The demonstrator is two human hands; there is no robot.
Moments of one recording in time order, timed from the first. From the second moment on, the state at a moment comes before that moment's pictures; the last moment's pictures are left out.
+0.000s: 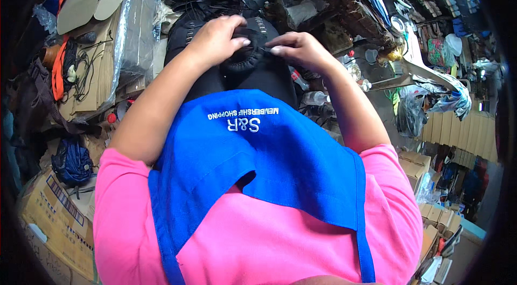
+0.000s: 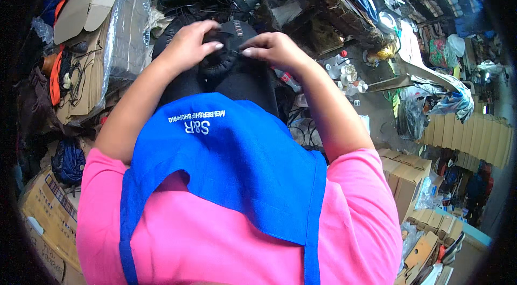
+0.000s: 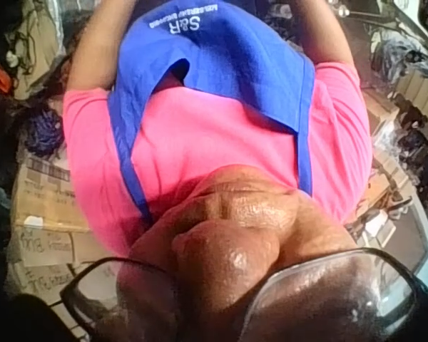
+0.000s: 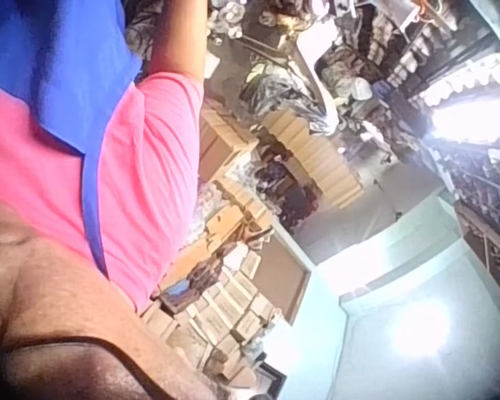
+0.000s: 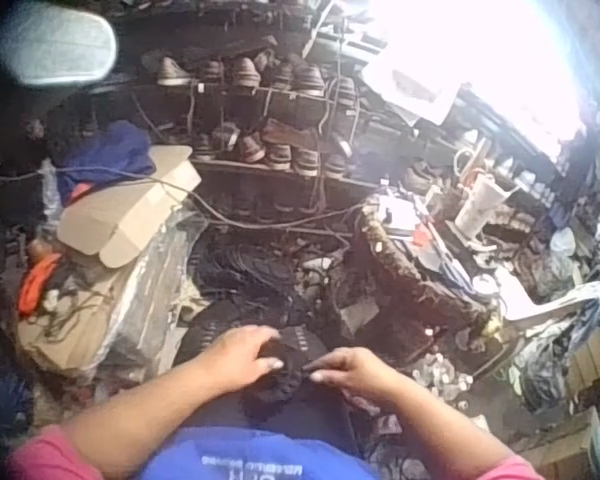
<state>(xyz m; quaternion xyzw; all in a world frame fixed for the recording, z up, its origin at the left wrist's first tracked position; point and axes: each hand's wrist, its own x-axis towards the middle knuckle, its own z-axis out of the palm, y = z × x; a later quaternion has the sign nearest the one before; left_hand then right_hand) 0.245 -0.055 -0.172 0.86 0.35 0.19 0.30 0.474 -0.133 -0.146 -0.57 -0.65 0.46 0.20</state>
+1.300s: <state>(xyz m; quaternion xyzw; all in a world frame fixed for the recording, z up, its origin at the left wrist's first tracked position) 0.258 -0.039 -0.166 0.84 0.27 0.16 0.43 0.455 -0.108 -0.117 -0.57 -0.75 0.34 0.02</state>
